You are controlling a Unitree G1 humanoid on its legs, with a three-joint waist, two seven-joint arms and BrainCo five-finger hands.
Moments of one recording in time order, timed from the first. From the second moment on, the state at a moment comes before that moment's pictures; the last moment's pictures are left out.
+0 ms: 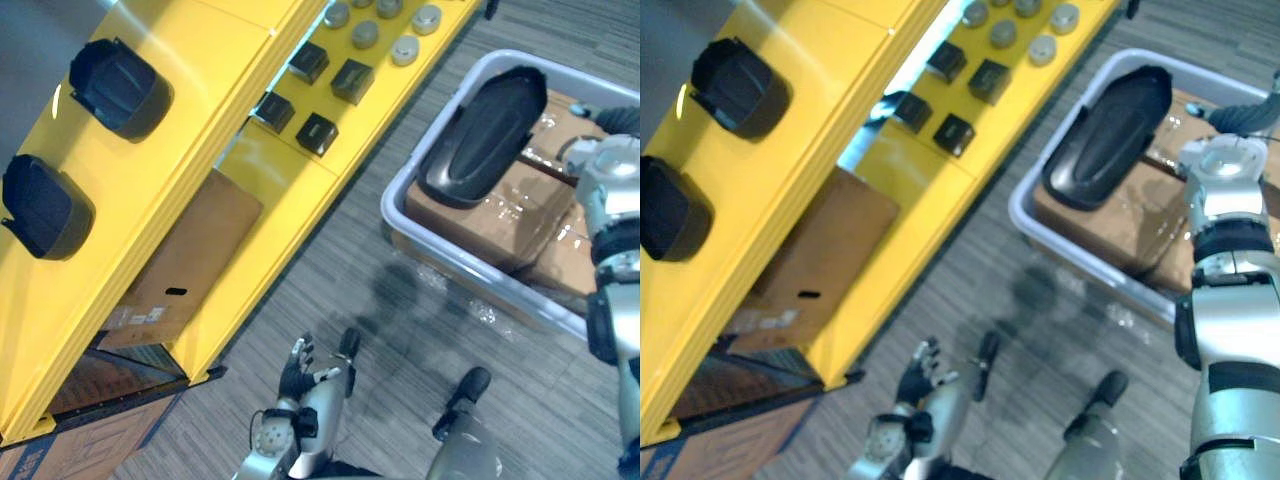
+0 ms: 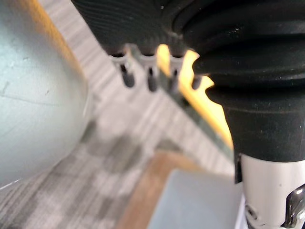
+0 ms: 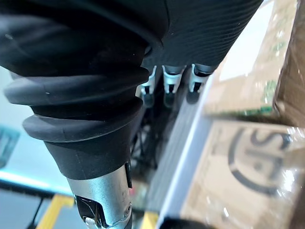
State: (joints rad) left arm 0.08 0.07 -0.53 0.55 -0.36 -0.37 0.22; right arm -1.21 -0.74 0.20 1.10 0.31 0.08 -0.44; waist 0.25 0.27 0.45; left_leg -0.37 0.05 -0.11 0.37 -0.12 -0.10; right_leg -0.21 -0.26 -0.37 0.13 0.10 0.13
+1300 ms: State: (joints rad) left arm 0.02 0.07 -0.57 0.60 -0.43 -0.36 0.19; right arm -1.15 -0.78 0.31 1.17 0.24 0.31 -0.25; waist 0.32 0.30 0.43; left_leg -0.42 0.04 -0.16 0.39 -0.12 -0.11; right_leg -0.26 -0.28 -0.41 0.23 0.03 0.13
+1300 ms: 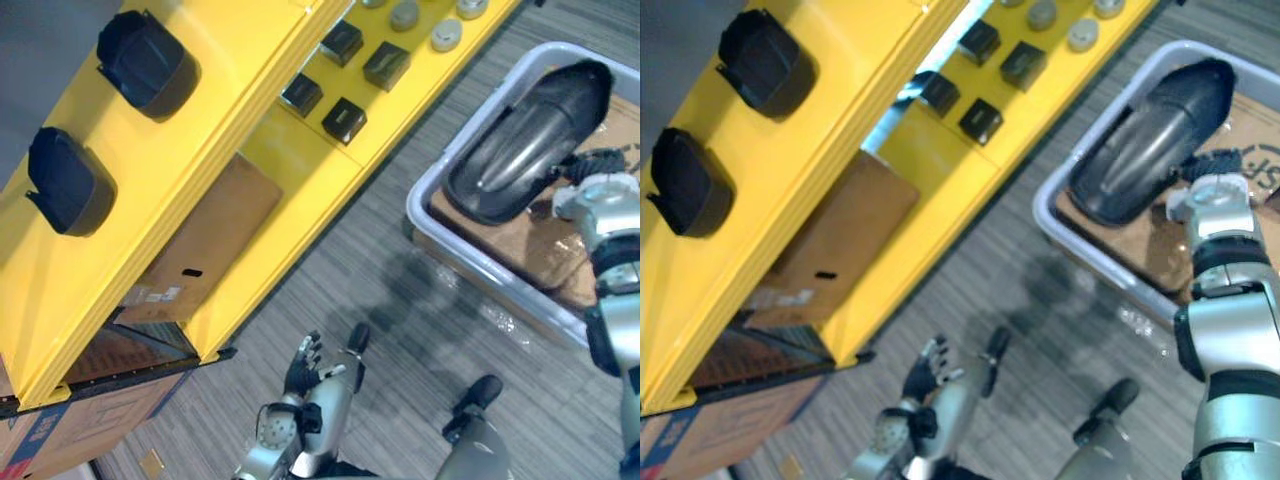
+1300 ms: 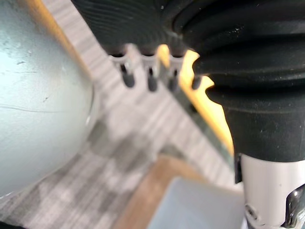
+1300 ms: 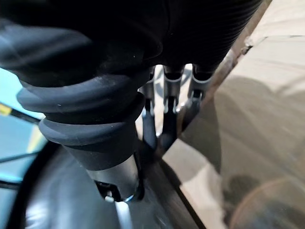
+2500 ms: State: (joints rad) left arm 0.06 0.12 -0.52 0.33 -0.24 -0.43 0.40; right arm -1.19 -0.89 0.40 1.22 -0.09 0.05 -0.51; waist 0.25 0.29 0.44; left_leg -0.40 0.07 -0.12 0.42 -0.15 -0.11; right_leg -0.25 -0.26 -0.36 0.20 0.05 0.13
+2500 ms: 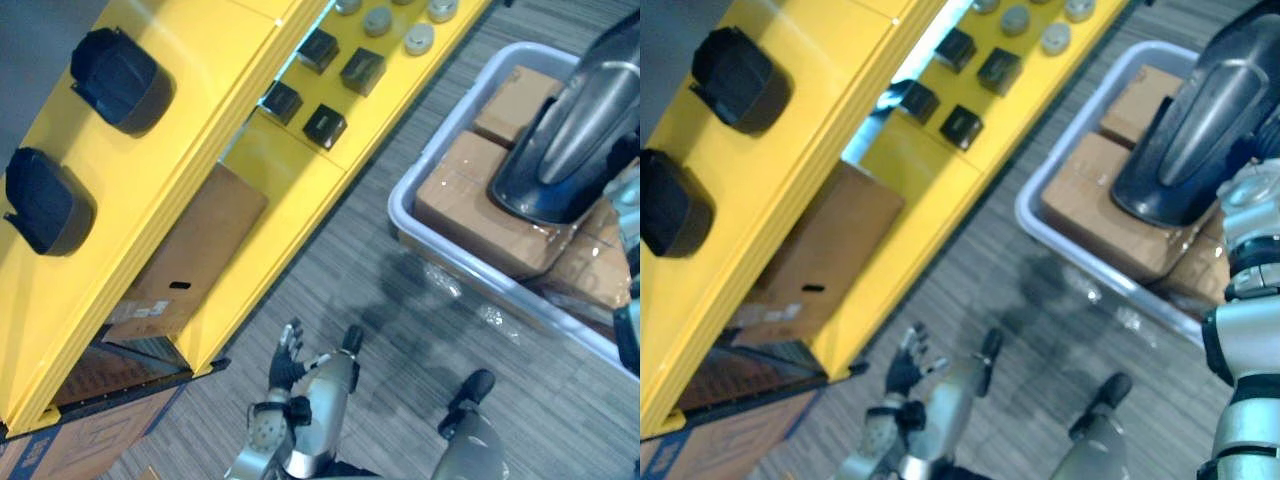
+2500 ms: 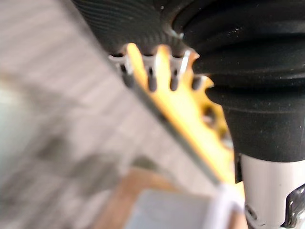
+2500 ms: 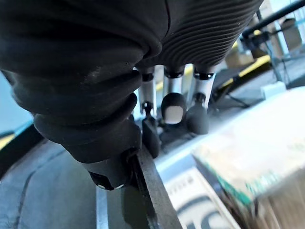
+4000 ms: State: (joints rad) left arm -1.00 0.24 -0.44 0.59 -0.59 -0.21 0.19; right arm -1.39 -0.51 0.49 0.99 -0.25 -0.07 -0.68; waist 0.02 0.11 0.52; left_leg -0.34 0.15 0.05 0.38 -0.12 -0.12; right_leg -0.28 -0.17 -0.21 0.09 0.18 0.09
